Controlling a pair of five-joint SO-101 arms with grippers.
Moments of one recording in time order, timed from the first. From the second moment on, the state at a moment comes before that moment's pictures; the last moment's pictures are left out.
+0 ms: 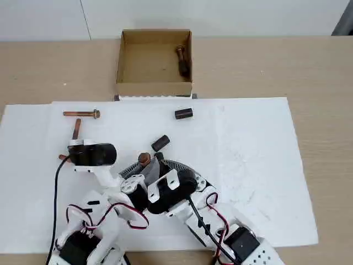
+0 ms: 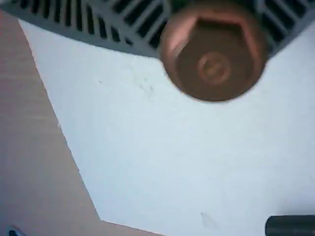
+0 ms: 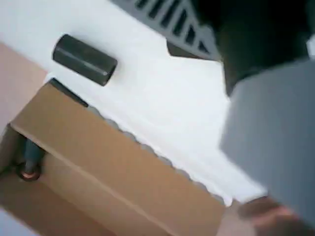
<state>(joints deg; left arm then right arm) 27.6 -103.5 80.7 59.5 42.0 -44.6 -103.4 94.5 33.9 17.5</state>
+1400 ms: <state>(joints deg) 5.8 -103.4 75.0 50.9 14.4 -39.3 -103.4 94.1 33.9 17.5</state>
